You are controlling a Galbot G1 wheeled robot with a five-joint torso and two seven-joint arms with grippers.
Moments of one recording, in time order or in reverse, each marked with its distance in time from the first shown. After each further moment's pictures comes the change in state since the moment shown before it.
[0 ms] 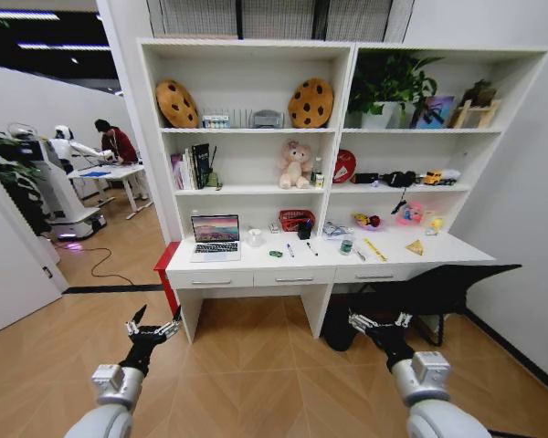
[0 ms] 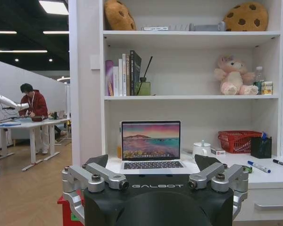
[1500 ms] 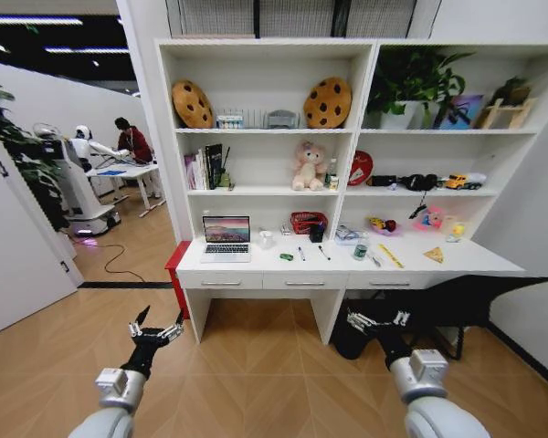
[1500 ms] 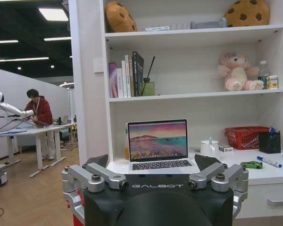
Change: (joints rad) left arm 0.006 -0.009 0.002 0.011 0.055 -0.038 0.044; right arm 0.000 0.007 -0.004 -0.009 -0.012 0.022 -0.005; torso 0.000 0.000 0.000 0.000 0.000
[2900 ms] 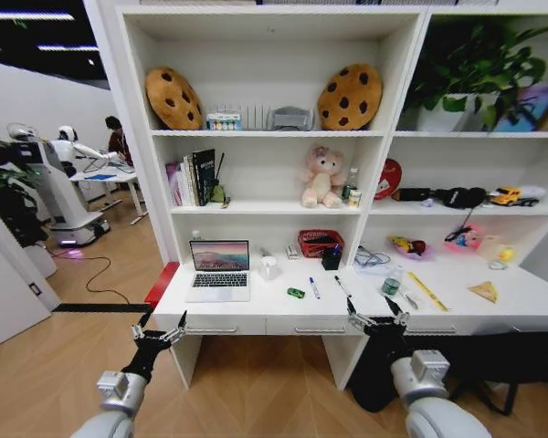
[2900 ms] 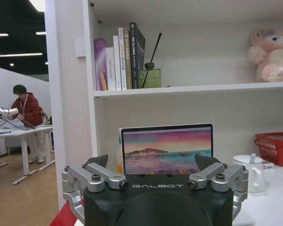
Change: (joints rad) left arm 0.014 -0.010 0.001 0.001 -0.001 -0.007 0.025; right arm -0.002 0.005 0.003 0.000 -0.003 0.004 -0.010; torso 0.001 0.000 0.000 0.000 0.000
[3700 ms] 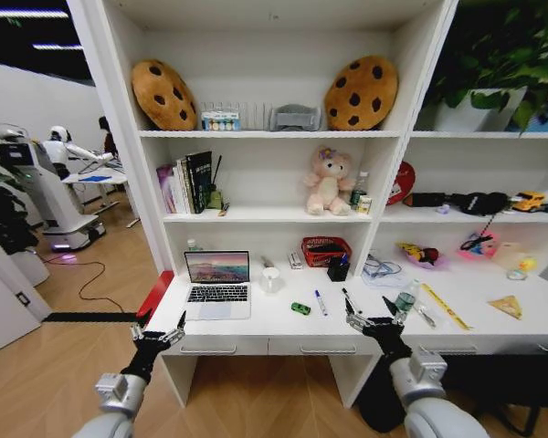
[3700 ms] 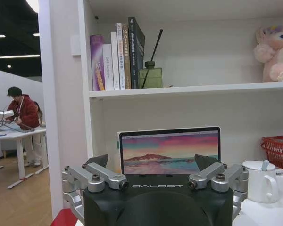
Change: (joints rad) left arm 0.017 -0.001 -0.005 -0.003 -0.003 -0.026 0.007; right arm -0.015 0.009 0.003 0.004 -0.009 0.018 -0.022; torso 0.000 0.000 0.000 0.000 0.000
